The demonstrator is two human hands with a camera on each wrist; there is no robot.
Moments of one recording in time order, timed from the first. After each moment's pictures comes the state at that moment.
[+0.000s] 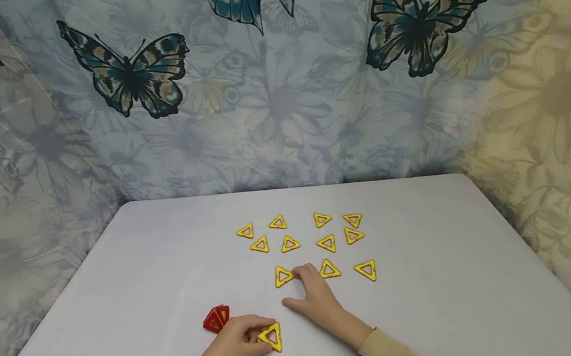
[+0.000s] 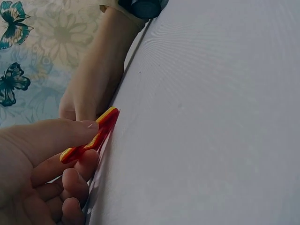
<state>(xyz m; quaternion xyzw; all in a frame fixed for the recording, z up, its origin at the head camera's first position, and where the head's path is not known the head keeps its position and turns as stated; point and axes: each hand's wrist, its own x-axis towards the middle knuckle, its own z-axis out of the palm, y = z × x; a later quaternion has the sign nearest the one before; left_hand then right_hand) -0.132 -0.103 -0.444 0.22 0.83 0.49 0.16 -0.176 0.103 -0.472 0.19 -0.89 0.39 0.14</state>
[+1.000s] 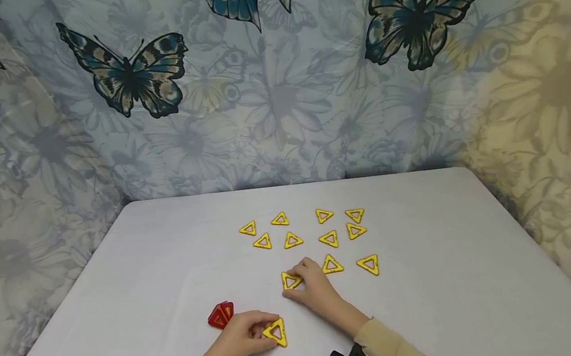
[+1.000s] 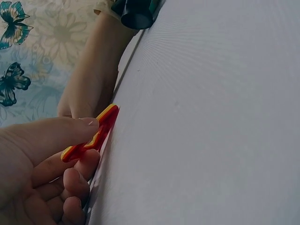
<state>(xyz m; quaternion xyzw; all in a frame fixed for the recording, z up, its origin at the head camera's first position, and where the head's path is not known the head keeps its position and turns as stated) -0.130 -0.101 -0.446 0.22 0.83 0.48 0.16 -0.184 0.098 -0.470 0.19 -0.88 0.42 0.11</state>
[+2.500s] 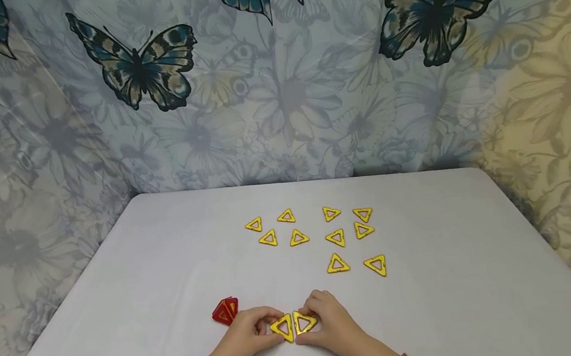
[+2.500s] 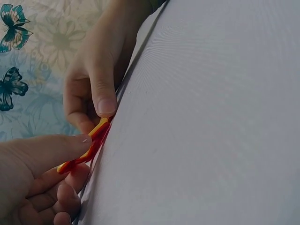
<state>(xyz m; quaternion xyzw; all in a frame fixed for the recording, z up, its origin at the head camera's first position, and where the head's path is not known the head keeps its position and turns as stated) -0.131 -0.098 -0.455 0.21 0.84 0.48 0.09 -0.131 0.114 -0.465 0.27 -0.87 0.40 0.03</state>
